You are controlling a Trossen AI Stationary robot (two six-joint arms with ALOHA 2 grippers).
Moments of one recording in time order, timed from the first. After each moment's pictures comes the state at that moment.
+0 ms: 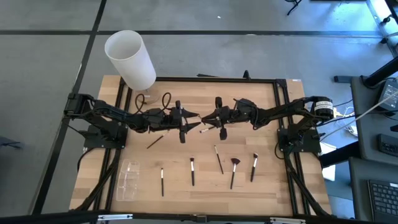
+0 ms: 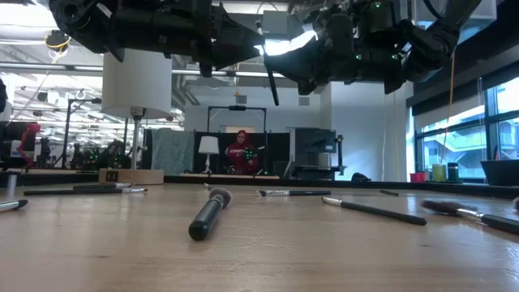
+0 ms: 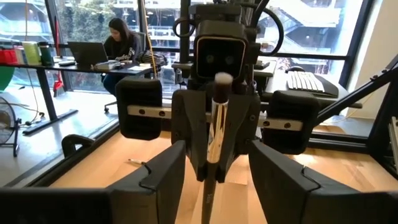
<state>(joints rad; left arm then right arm) 0.00 1.44 0.58 0.89 -0.21 -0.04 -0.18 1.56 0.64 0.96 -0.28 -0.07</state>
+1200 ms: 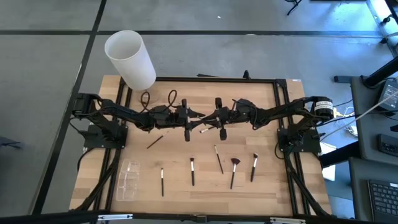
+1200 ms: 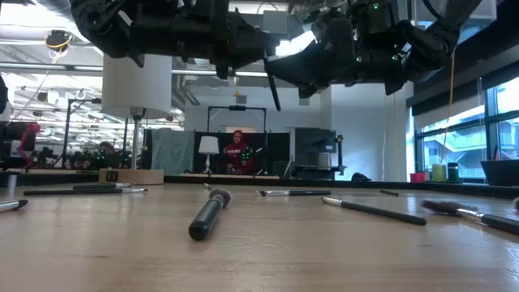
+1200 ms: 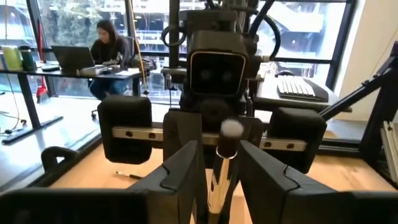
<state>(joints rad) 0.04 1.54 0.66 0.92 -0.11 -0.04 -0.18 1.56 0.64 0.92 -0.28 -0.08</state>
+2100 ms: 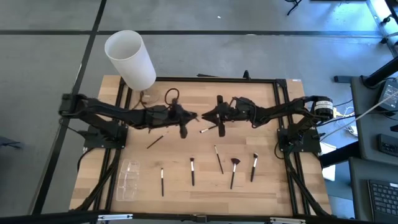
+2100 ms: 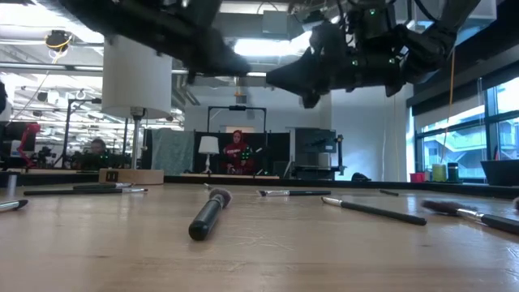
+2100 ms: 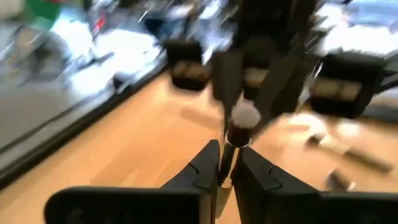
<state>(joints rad) 0.01 1.31 0.65 0.40 -0.34 -0.19 -0.21 1.56 0.64 0.89 -0.22 0.06</state>
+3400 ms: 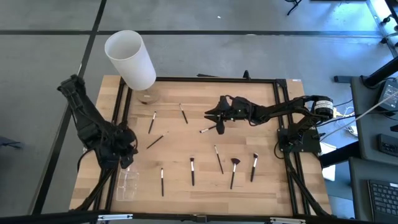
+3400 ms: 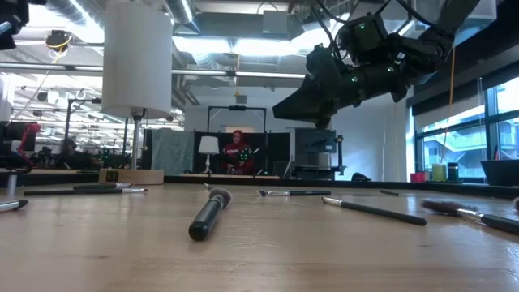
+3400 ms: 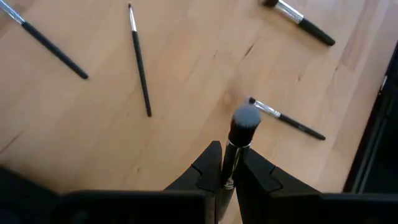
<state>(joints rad) -0.97 0.87 0.79 -1.13 -0.46 -1.51 -0.25 1.56 0.64 0.68 -0.13 0.11</state>
